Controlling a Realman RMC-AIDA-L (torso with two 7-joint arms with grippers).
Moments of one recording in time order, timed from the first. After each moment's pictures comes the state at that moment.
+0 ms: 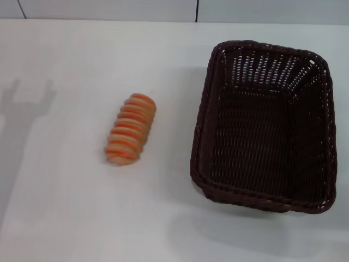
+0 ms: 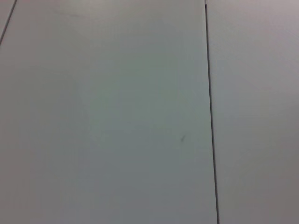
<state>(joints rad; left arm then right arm) -0.17 -2.07 -1.43 -0.41 2.88 1.33 -0.51 0.18 2.08 -1.84 -0.63 0.58 -1.29 -0.16</state>
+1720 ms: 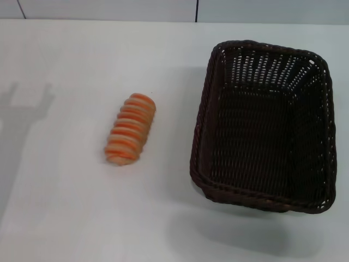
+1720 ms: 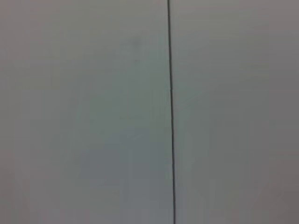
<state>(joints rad) -0.15 -2.06 -1.42 -0.41 2.89 1.37 -0.51 -0.11 2.08 -1.88 -1.60 1.55 -0.54 -1.28</state>
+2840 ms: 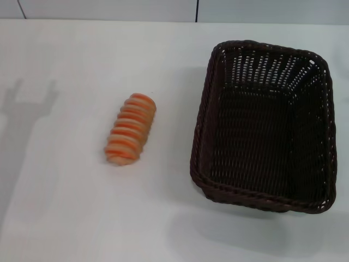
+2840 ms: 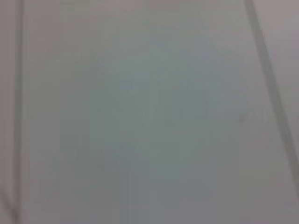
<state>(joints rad) -0.17 -2.06 -1.42 -0.41 2.89 1.38 -0.51 0.00 2.02 -1.73 -1.32 0.32 -0.56 0.10</state>
